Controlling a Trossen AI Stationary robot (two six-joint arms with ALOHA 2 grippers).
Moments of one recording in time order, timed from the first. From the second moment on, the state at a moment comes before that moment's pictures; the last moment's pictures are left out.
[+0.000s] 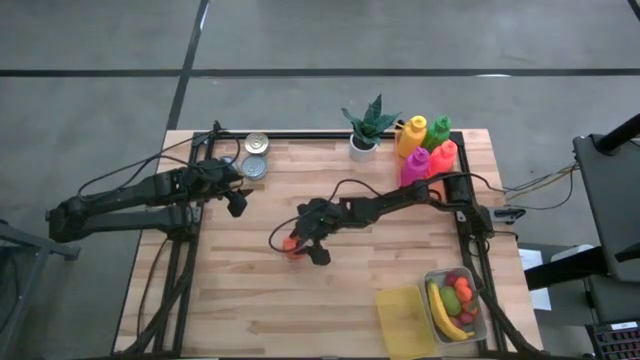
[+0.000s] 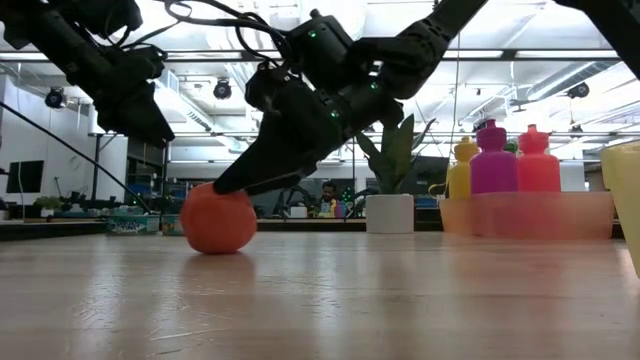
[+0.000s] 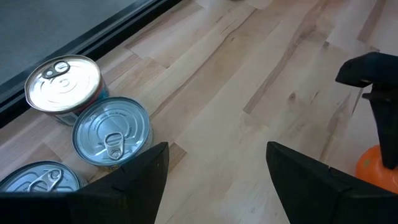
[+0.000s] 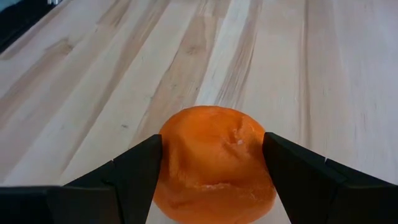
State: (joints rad) left arm 0.34 0.66 0.52 -0.60 -0.20 -0.24; right arm 0.01 2.15 1.32 0.18 -0.30 -0.04
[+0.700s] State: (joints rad) left arm 0.34 0.66 0.52 -0.60 -0.20 -0.24; right arm 0.01 2.13 1.32 0.18 -0.31 -0.02
